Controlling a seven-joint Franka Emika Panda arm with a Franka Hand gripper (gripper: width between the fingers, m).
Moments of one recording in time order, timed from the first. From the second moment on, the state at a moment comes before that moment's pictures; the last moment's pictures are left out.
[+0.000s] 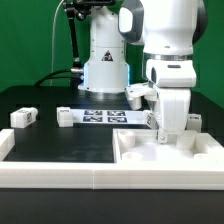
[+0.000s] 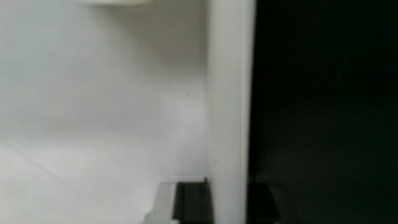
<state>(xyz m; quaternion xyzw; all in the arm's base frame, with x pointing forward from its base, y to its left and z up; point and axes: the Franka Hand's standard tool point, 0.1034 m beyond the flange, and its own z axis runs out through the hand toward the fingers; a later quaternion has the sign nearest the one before) 0.490 0.080 0.008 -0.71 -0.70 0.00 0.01</state>
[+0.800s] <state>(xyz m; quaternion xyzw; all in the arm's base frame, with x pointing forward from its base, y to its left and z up) 0.490 0.079 0.008 -0.72 -0.70 0.00 0.01</state>
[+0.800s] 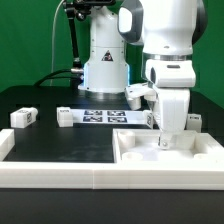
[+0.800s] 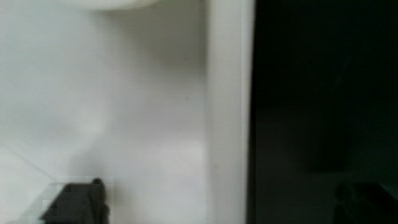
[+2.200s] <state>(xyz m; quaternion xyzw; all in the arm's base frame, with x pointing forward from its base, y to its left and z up) 0.474 0.110 0.056 -0.93 -0.36 -0.05 0.00</state>
